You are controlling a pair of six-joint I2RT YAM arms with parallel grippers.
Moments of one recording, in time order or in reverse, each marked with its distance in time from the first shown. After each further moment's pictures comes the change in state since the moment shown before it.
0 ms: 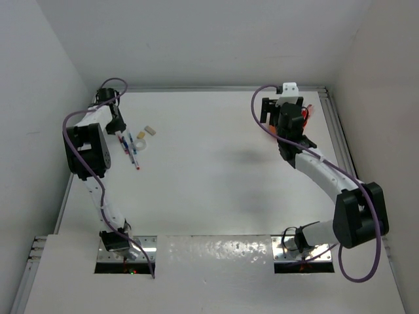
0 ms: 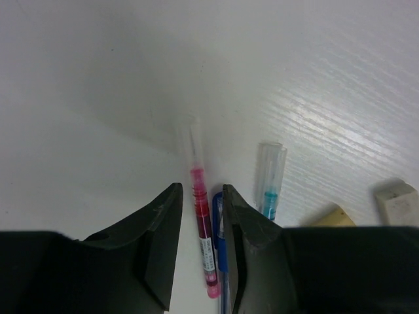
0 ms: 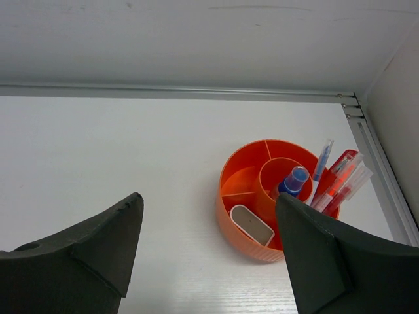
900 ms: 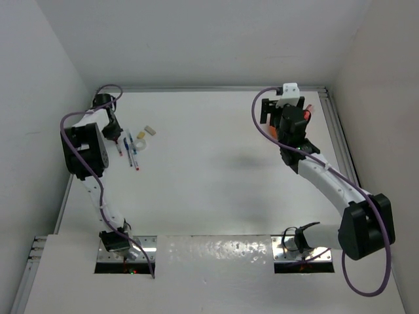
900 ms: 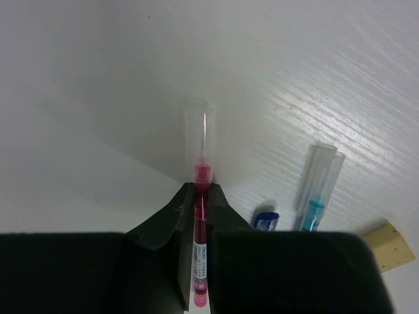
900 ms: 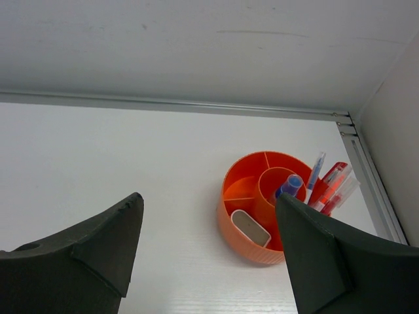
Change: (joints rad) left arm 0.037 0.024 -0.043 0.009 -0.016 -0.042; right arm 0.033 -0.090 -0.019 -0.008 0.022 -0.039
